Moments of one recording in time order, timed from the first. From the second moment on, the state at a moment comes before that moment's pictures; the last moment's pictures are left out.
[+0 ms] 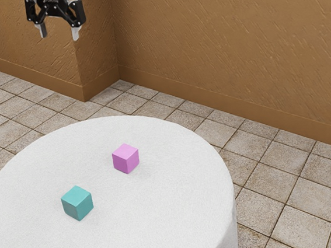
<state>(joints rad) 0.02 0.23 0.21 -1.11 -0.03 1.33 -0.13</state>
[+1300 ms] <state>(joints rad) 0.02 0.18 0.16 -1.09 -0.03 1.40 -0.23</state>
